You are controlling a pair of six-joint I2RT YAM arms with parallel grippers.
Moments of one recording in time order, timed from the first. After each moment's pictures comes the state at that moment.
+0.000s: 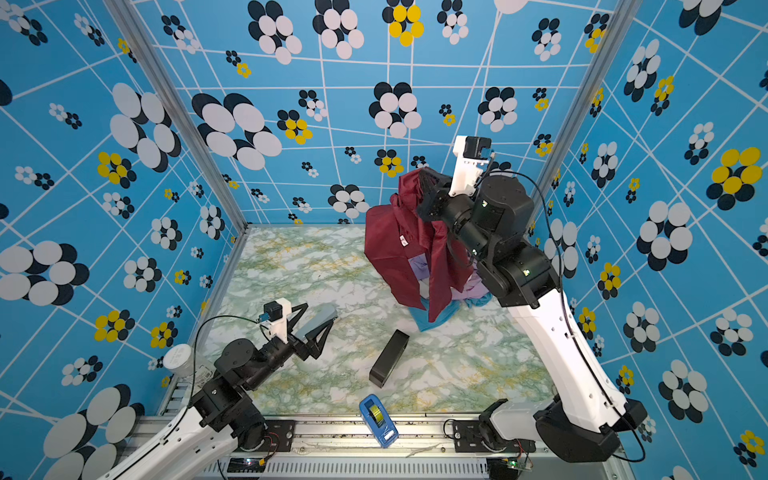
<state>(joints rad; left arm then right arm) -0.68 0.43 0.31 0.10 -0.02 -0.24 0.57 1.35 1.90 -0.44 0.07 0.34</state>
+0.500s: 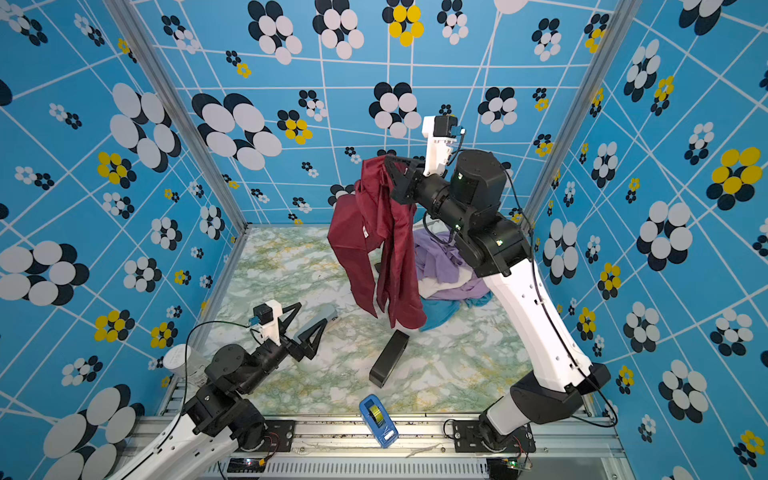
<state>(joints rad) -0.67 0.34 0.31 0.06 -0.05 -0.24 0.57 1.57 2.13 -0.44 -0.18 0.47</state>
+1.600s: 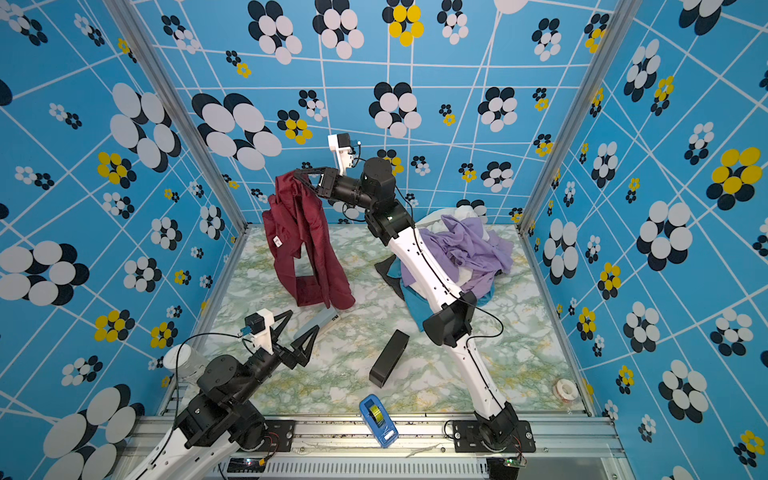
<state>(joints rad) -0.67 0.17 0.27 -0.08 -0.09 -0.24 0.65 2.46 2.83 -0.02 -0.69 1.00</state>
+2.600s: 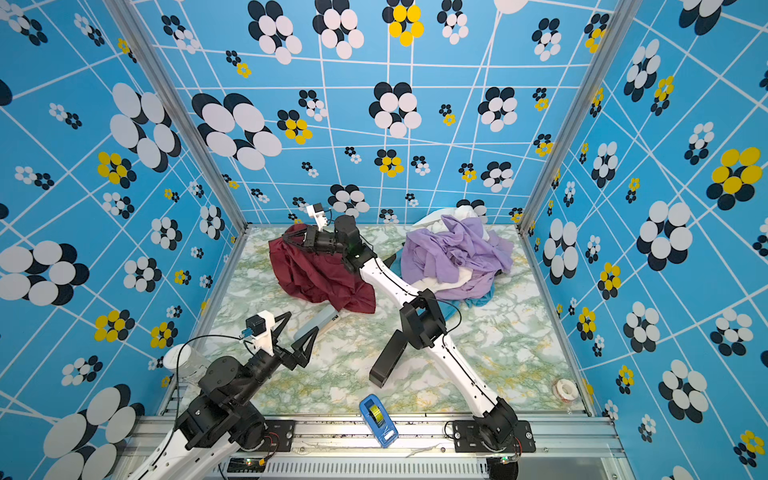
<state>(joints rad) -0.67 0.14 0.26 -0.11 -0.11 -0.22 0.74 2.78 2.65 0.30 -0.79 1.25</state>
